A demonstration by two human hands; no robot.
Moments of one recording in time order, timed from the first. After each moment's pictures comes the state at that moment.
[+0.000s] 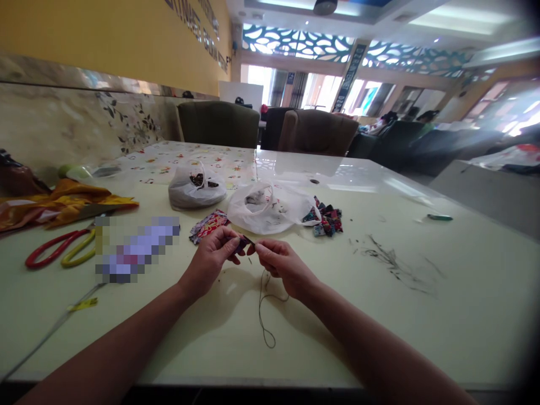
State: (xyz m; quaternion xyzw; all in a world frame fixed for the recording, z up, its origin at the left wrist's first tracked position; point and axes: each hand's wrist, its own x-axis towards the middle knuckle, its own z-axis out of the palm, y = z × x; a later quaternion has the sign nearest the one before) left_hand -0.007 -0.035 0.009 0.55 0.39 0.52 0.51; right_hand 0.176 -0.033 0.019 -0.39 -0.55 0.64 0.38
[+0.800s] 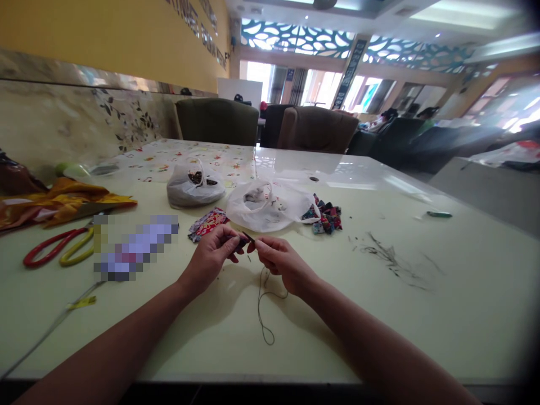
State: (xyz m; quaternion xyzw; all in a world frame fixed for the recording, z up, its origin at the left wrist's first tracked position) left_hand -0.008 -0.034 0.010 0.58 0.41 0.50 0.49; right_hand 0.177 -0.031 0.017 -0.41 -0.55 0.63 0.37
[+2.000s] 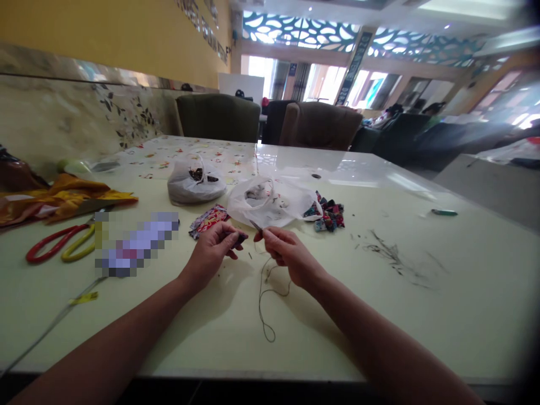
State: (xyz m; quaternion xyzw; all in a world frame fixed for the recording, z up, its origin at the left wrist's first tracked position) left_hand -0.008 -0.030 0.006 0.54 0.43 0.52 0.49; right_hand 0.187 -0.025 0.024 -0.44 -0.63 0.51 0.37
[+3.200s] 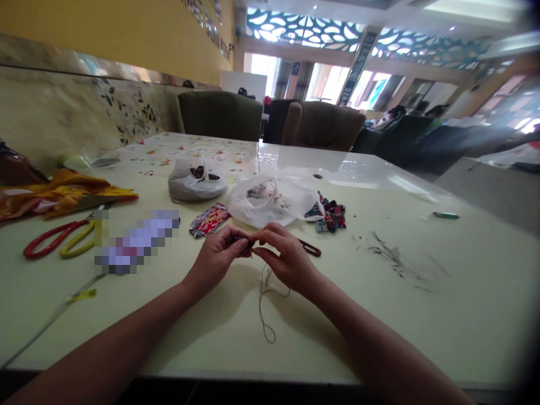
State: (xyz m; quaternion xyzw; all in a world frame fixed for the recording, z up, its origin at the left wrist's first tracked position) left_hand 0.002 -0.038 0.004 0.55 0.38 0.52 0.53; right_hand 0.188 -0.027 0.019 -0.31 -0.84 0.18 0.39
